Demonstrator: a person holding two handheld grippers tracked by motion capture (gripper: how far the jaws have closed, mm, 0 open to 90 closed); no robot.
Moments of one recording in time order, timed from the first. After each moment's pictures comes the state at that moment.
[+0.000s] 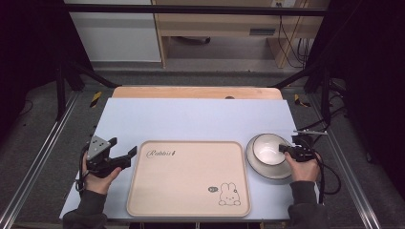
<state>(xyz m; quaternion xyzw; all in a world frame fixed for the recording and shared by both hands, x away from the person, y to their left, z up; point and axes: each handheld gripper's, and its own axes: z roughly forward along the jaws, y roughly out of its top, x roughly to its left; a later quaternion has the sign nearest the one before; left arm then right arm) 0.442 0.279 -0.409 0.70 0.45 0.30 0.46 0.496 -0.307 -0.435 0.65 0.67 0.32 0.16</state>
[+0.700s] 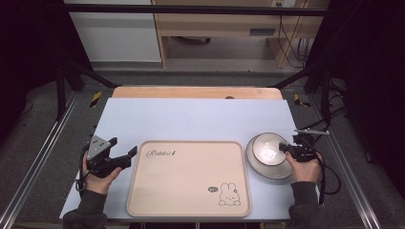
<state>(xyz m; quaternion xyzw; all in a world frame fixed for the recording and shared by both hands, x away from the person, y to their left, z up) 0.442 0.278 -0.409 0.70 0.45 0.30 0.46 0.490 -0.304 -0.424 0.64 0.67 0.33 0.17</state>
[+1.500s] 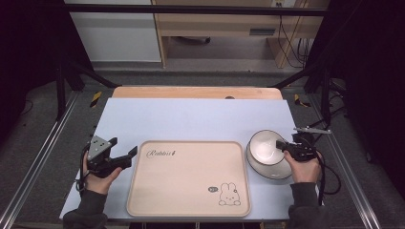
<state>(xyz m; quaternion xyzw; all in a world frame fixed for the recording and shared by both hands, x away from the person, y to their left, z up) 0.442 0.277 -0.410 0.71 0.45 0.30 0.46 0.482 -0.294 -0.407 0.61 0.68 0.37 0.18</state>
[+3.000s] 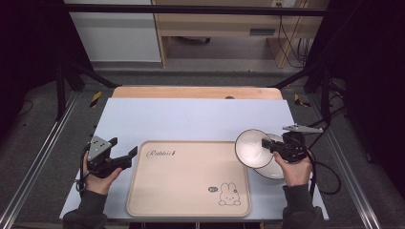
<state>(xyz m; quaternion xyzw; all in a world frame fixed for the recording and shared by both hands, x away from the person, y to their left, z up) 0.441 0.277 -0.409 0.71 0.45 0.30 0.46 0.467 -0.255 -0.380 0.54 0.71 0.42 0.15</state>
